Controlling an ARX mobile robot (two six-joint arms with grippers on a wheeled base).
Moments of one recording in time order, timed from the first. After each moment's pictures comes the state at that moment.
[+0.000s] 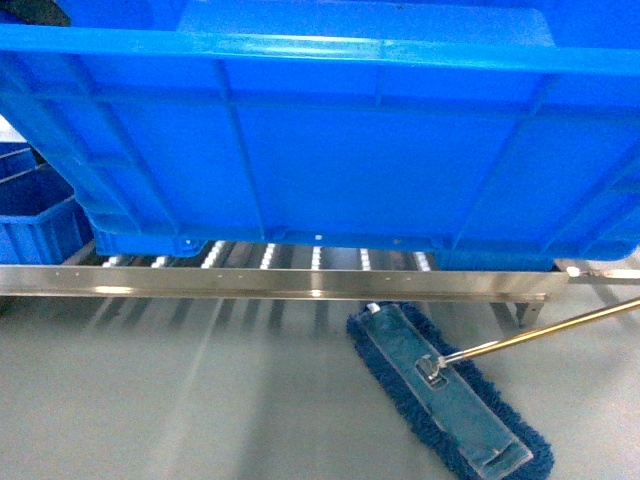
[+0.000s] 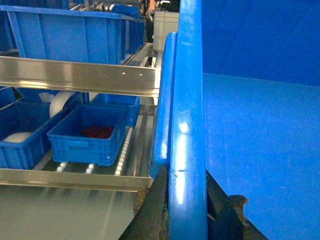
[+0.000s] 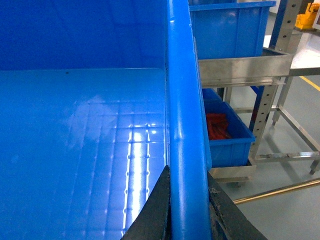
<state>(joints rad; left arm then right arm) -0.24 1.37 0.78 0.58 -0.19 -0.08 0.18 1.34 0.72 0.54 0.21 0.08</state>
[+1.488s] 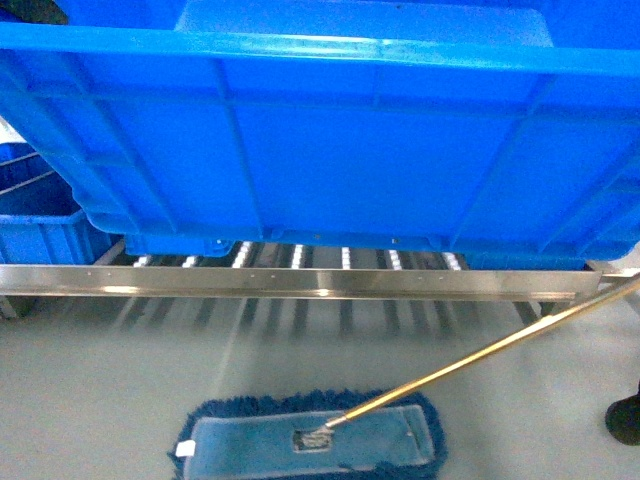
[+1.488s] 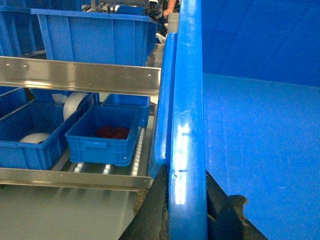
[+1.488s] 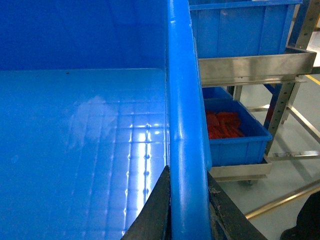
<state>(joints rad) -0.24 1.37 0.78 0.58 -0.19 -0.08 0.18 1.34 0.73 0.54 0.21 0.08</state>
